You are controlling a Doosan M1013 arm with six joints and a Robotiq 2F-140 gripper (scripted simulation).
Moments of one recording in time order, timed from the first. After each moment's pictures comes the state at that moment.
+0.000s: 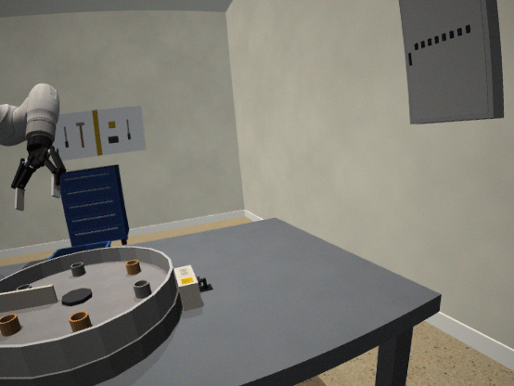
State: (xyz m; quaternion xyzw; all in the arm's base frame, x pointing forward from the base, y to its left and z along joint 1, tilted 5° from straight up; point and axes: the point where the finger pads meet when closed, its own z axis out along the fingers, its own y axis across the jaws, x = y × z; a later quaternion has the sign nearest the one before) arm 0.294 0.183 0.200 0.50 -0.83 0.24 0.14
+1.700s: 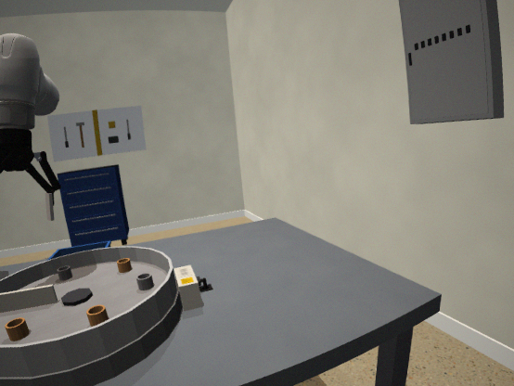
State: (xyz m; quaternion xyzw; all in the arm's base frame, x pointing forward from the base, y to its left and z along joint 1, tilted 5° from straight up) arm 0.314 -0.020 0.193 -0.46 -0.89 0.06 0.00
